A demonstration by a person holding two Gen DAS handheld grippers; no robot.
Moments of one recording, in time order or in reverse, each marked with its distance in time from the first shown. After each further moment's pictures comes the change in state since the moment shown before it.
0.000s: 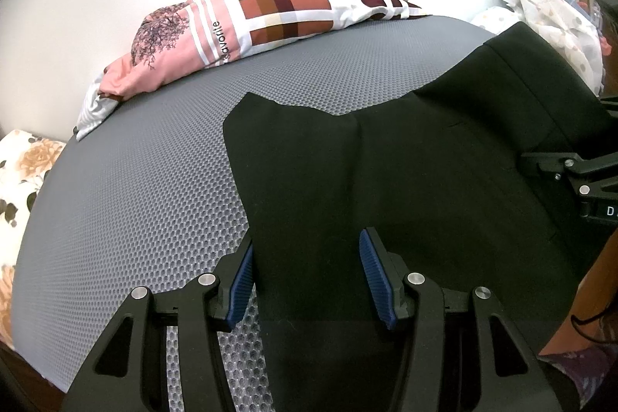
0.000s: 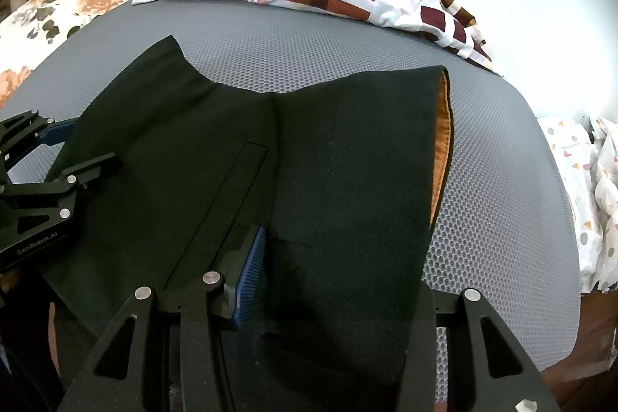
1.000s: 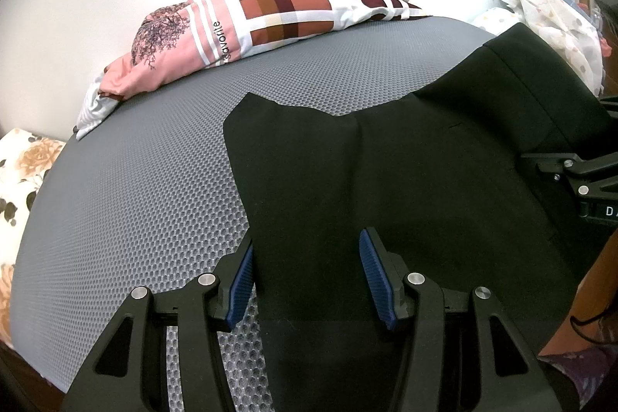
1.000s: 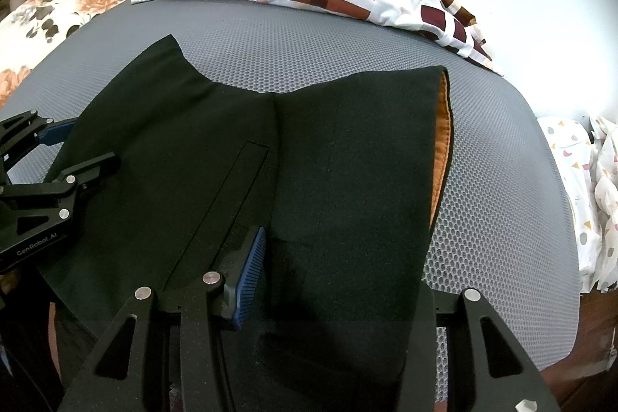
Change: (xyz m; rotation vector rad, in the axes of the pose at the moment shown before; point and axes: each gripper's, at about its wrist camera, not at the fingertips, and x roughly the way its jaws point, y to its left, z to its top) left arm -0.006 0.007 -0.009 -0.005 -0.002 0.005; right arm 0.001 0.000 0.001 -0.002 0.001 0.000
